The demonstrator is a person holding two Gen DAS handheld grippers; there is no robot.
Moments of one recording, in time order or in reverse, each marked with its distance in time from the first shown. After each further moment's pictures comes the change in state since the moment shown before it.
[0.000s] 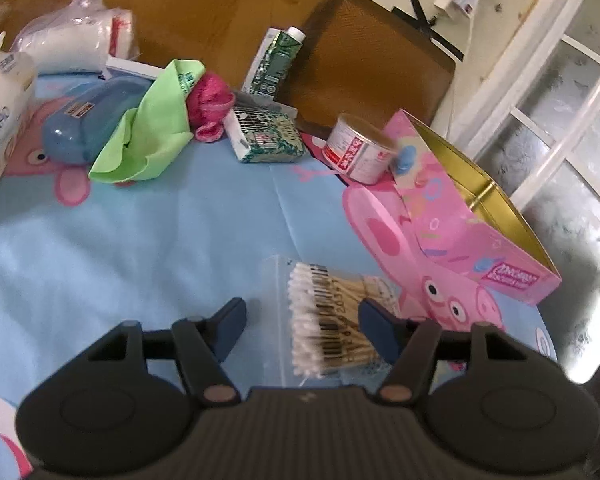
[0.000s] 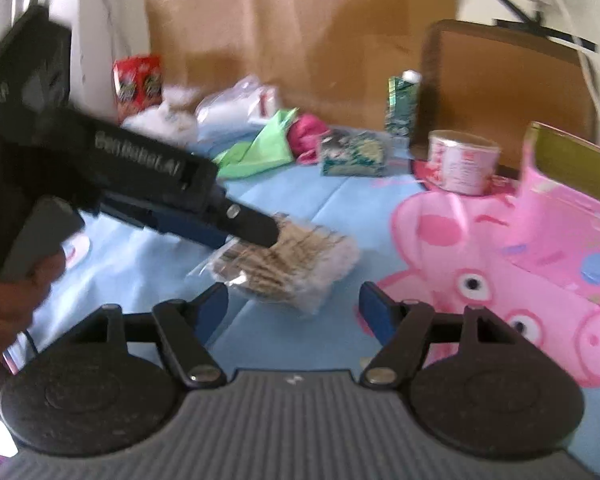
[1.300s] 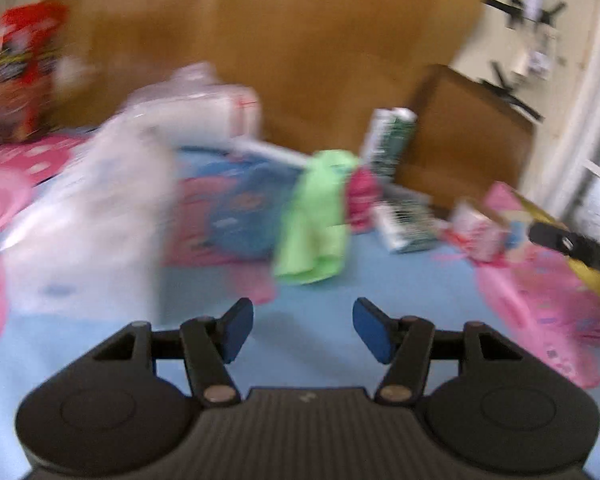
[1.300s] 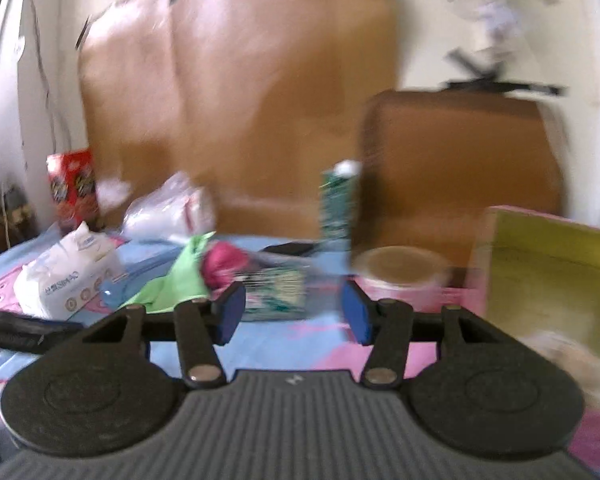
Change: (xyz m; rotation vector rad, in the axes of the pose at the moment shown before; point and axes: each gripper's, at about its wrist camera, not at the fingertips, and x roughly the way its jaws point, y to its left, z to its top) left arm -0.039 0.083 0.019 -0.004 -0.216 0.252; right arm 0.018 -0.078 0.089 0.088 -0.176 -0.080
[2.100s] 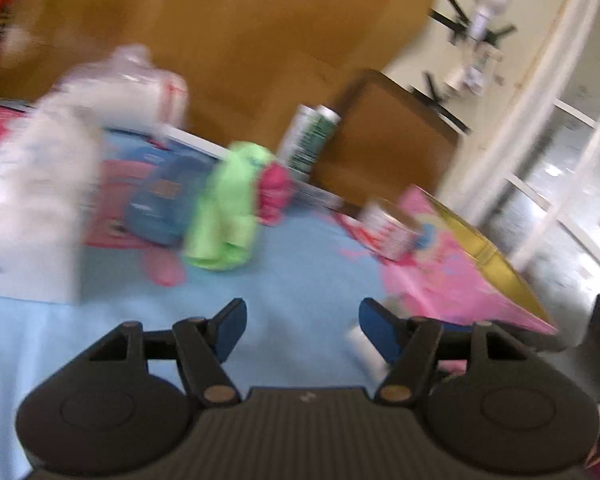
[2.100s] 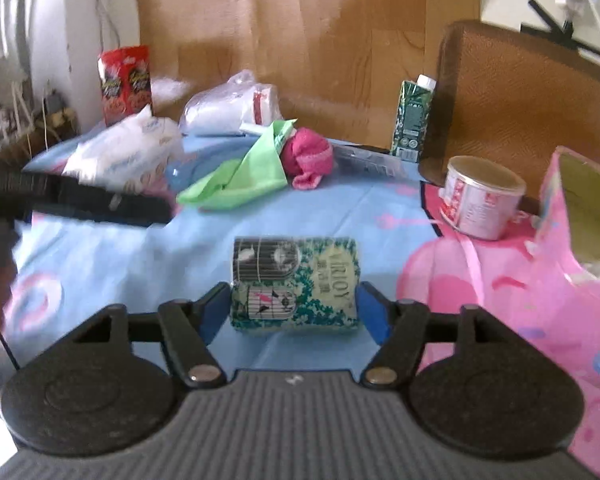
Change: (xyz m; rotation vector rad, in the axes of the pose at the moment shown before) left arm -0.017 -0.032 0.003 -0.032 0.052 -0.308; right arm -0.036 0.056 -0.057 -0.142 0.205 0.065
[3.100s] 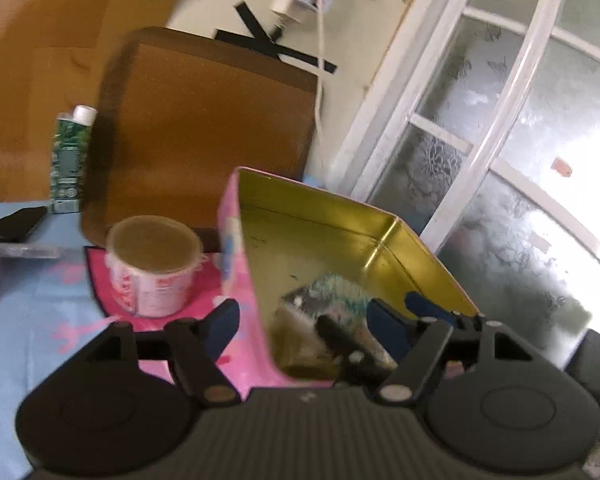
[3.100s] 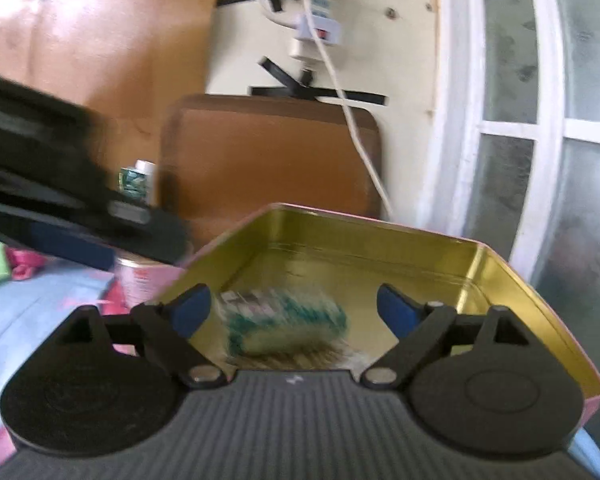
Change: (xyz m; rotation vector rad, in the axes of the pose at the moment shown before) left arm 0.145 -0.192 0.040 0.202 0.070 -0.131; right arm -0.025 -0.156 0.002 0.156 -0.262 -0.534
